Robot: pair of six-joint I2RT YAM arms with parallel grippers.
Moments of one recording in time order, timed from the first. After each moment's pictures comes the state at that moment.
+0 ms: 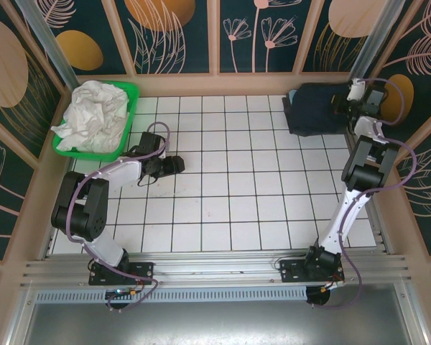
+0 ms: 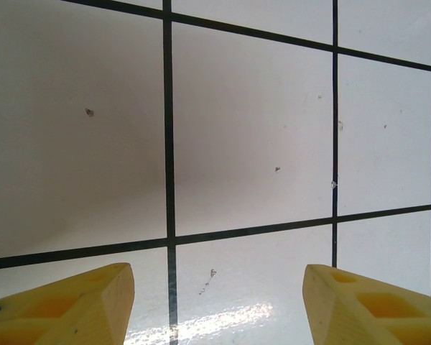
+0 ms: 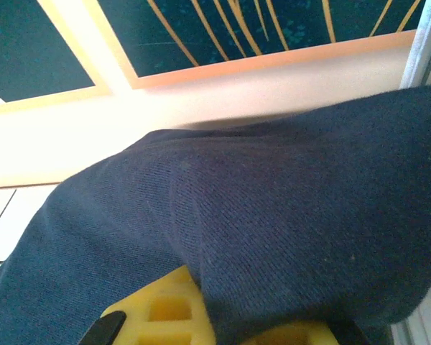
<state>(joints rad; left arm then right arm) -0.29 1.68 0.94 -0.27 0.26 -0.47 -0.38 2.27 1.84 -0.05 -0.56 -0.05</state>
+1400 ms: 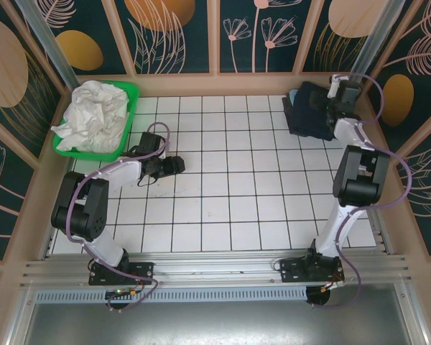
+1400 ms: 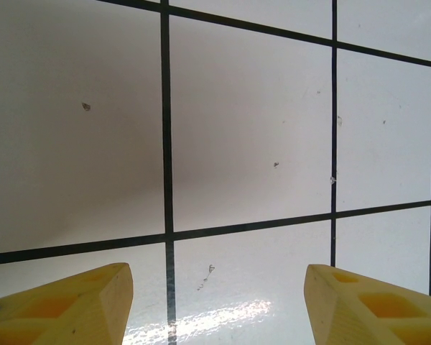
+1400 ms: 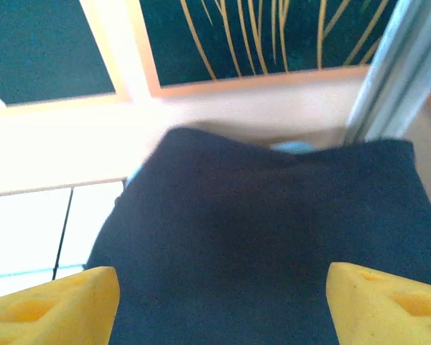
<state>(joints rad) -0.29 1.67 0.94 -0.28 0.28 -0.47 -0.16 1.99 1.58 -0.02 -0.09 -0.02</state>
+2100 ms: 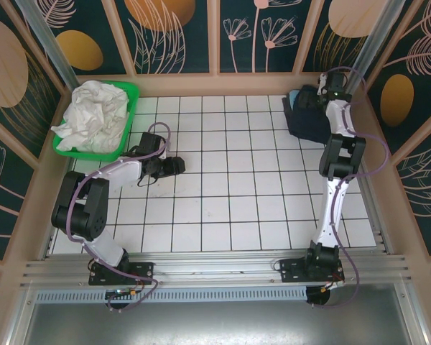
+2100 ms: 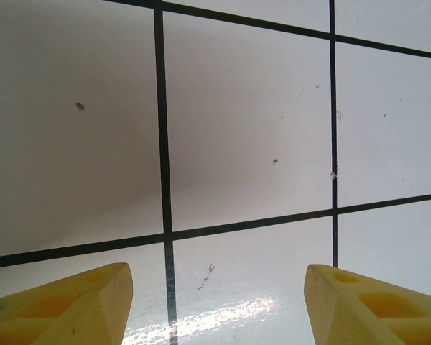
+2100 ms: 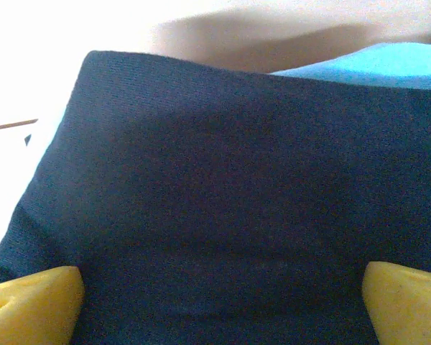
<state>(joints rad) -0.29 1.68 0.94 -0.28 0.28 -0.45 -0.16 2.57 2.37 -0.60 -0.12 -0.02</state>
